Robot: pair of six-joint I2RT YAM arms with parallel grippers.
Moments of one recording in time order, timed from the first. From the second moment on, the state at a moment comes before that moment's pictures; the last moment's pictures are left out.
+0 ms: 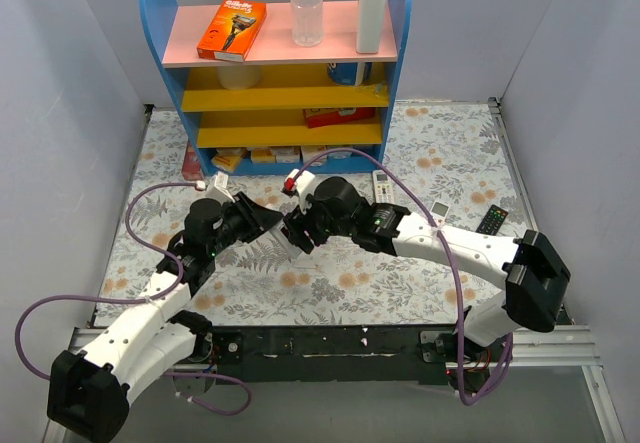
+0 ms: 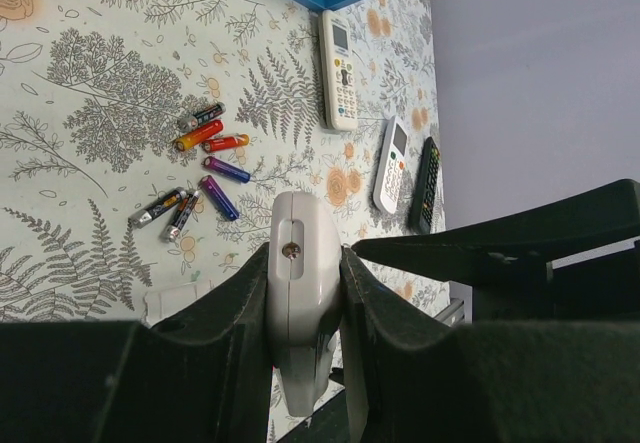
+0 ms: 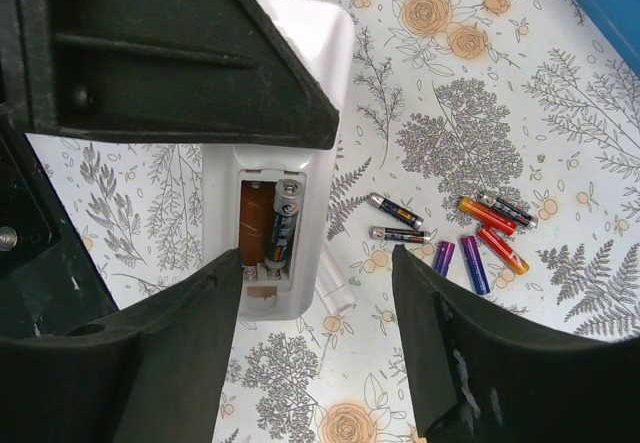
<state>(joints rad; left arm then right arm) -0.41 0.82 0.48 0.01 0.21 -0.96 1.06 1.50 1.13 -0.20 -0.05 0.09</state>
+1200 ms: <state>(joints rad) -0.41 0.95 0.66 -0.02 0.48 -0.82 0.98 1.33 1.22 -0.41 -0.41 -0.53</state>
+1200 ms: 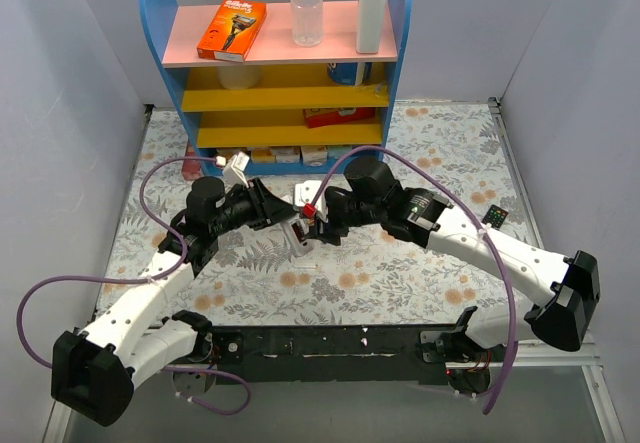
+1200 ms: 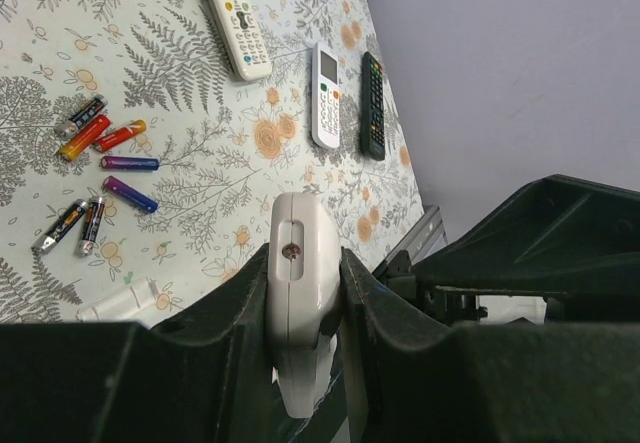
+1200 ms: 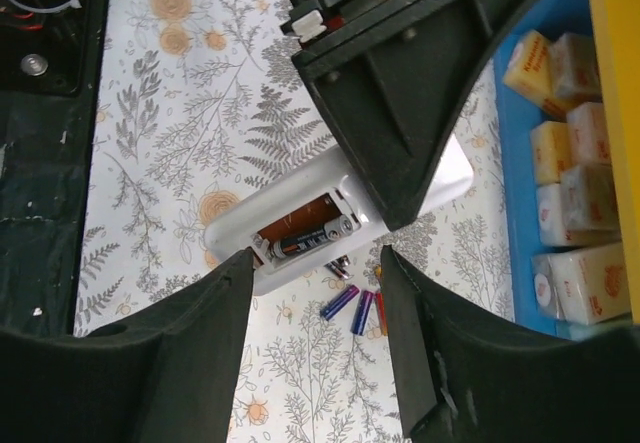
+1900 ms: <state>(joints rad) -0.41 0.98 0.68 -0.03 0.60 -0.76 0.97 1.40 1.27 -0.44 -0.49 -0.58</state>
